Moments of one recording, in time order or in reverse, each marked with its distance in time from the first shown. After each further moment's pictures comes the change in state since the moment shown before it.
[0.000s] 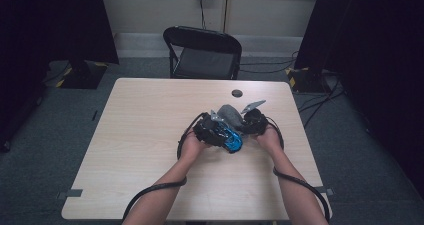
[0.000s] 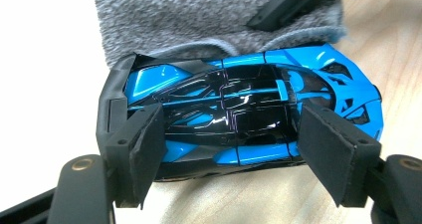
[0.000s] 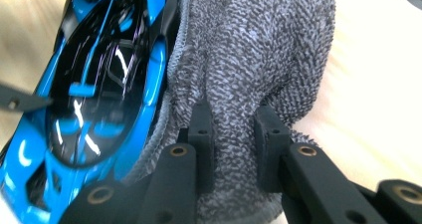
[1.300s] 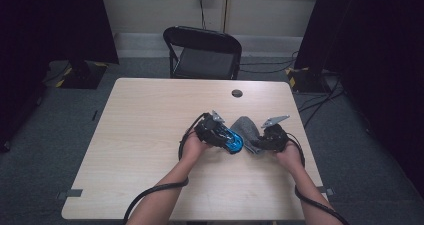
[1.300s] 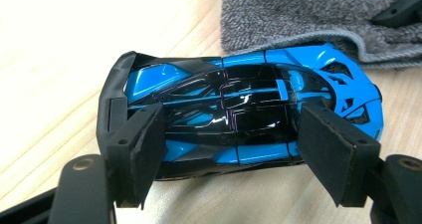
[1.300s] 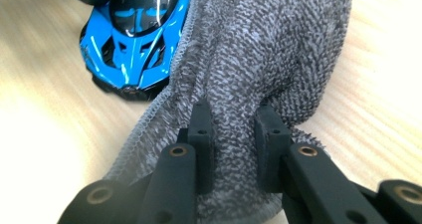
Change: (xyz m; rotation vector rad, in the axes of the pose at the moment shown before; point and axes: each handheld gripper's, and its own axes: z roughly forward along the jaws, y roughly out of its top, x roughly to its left) left arm -0.004 0.003 0.000 0.020 0.002 0.001; right arm 0.012 -0.064 -0.051 -0.021 0.041 0.082
